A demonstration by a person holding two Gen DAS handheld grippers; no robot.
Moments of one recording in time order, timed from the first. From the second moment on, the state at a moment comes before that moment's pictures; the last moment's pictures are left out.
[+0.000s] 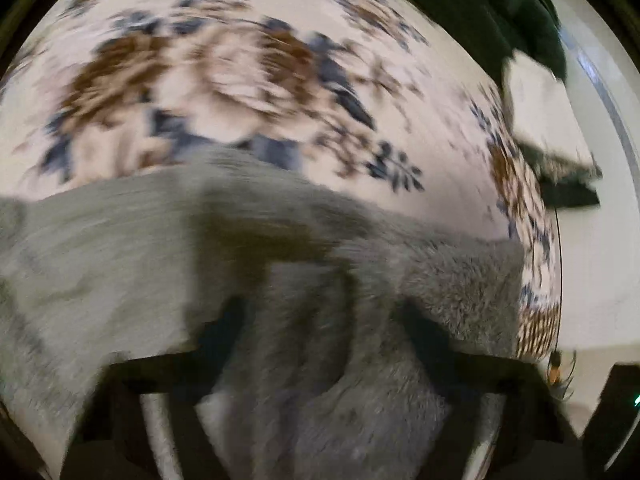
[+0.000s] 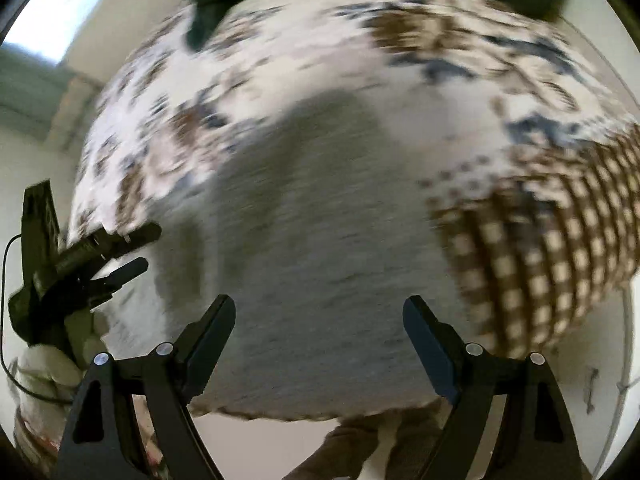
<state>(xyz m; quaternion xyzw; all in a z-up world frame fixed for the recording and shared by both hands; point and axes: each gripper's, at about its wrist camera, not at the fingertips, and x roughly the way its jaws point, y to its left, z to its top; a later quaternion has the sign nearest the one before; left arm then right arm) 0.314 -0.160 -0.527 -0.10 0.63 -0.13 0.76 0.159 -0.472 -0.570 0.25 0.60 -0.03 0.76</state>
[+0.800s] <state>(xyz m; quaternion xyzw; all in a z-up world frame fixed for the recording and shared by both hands) 0.288 -0.085 -0.520 -0.27 0.63 -0.10 0.72 0.103 -0.436 -0.630 0.52 0.60 0.01 0.61</state>
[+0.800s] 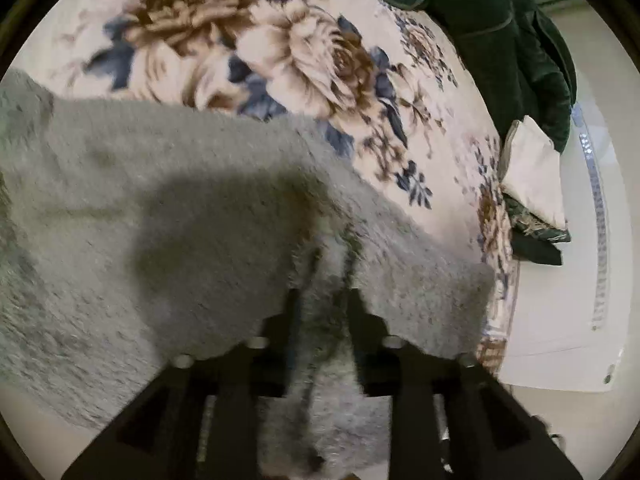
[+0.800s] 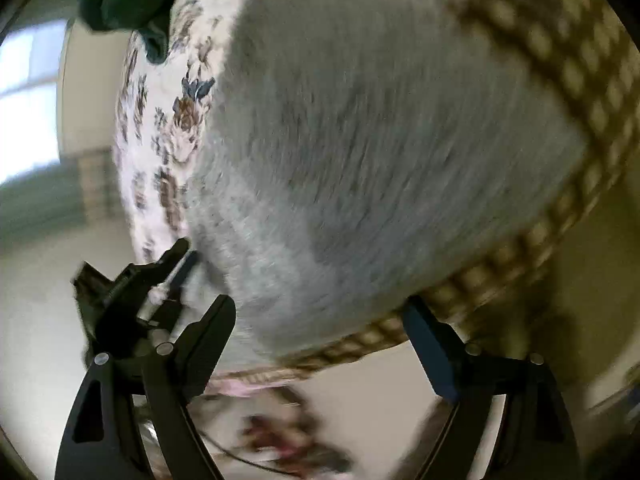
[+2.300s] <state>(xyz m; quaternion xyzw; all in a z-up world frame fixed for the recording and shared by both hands) 0.299 -0.116 -0.525 -0.18 0.59 -0.15 0.77 0.084 -0.434 -0.619 0.33 0.66 -0.07 0.67</state>
